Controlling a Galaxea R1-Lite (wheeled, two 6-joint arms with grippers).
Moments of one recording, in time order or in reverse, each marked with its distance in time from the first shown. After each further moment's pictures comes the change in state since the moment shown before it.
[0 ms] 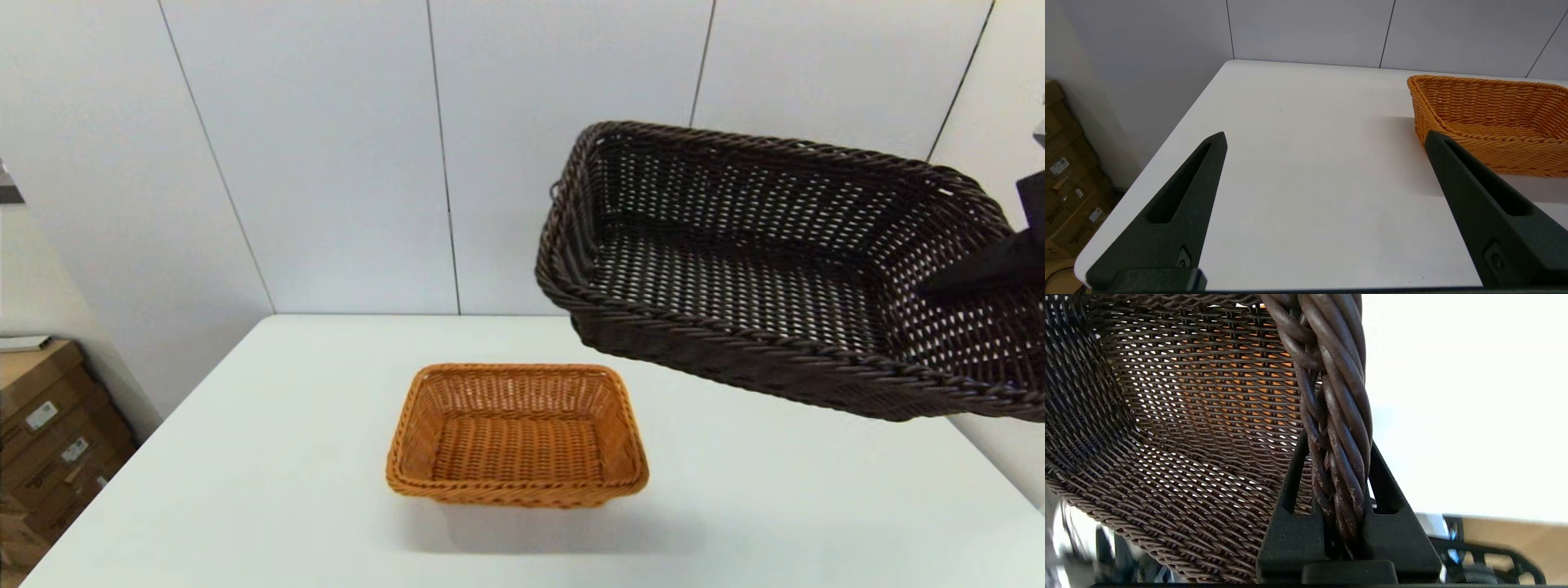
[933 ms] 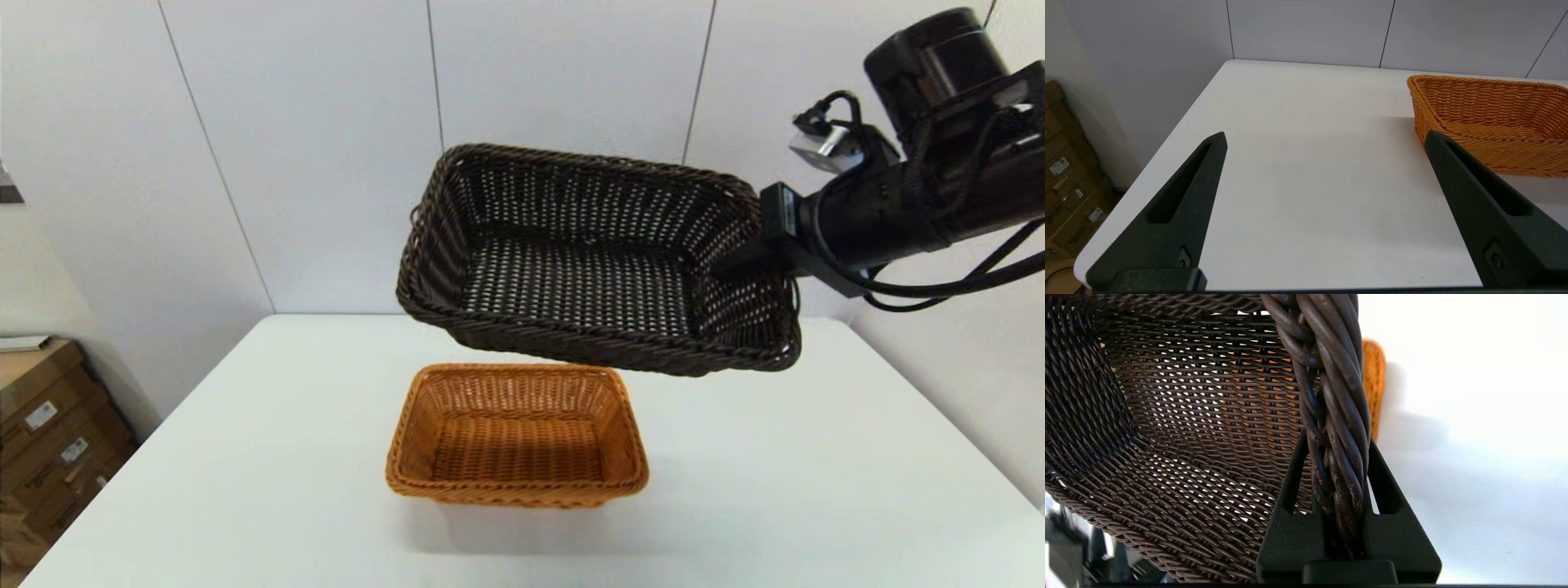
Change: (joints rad) left arm 0.000 0.000 0.000 0.000 0.000 0.000; right arm 0.321 0.245 -0.007 -0.344 -0.097 0.122
